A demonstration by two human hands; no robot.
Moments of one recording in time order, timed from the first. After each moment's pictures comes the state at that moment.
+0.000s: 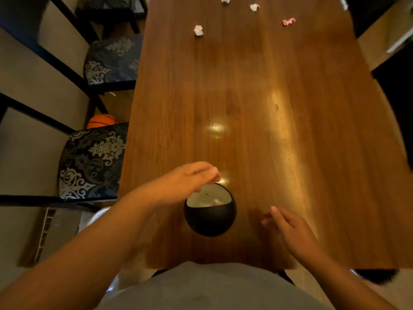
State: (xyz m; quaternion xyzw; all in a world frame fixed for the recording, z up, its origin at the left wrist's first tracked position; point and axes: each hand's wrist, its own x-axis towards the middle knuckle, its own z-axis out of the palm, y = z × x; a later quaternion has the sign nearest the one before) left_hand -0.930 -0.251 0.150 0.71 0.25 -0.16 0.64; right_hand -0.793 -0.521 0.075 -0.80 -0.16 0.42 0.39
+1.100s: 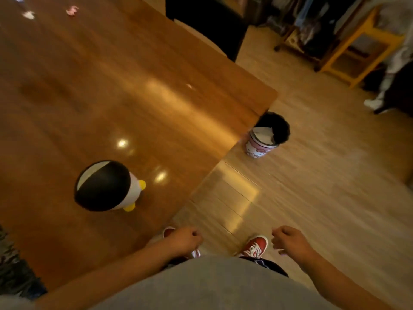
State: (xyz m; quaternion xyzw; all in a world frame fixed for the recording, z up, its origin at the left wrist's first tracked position) left_hand -1.020 -0.479 -0.022 0.77 0.12 -0.52 0.35; right_hand -1.041 -0.802 -0.002 -0.76 0.36 0.33 0.44
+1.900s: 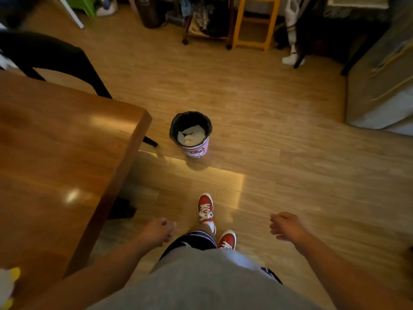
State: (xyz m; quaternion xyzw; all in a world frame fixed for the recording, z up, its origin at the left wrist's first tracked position) left_hand -0.923 -0.752 -0.003 0.80 0.14 -0.51 0.28; right_hand -1.065 -1.095 -0.028 -0.62 0.51 0.25 0.54
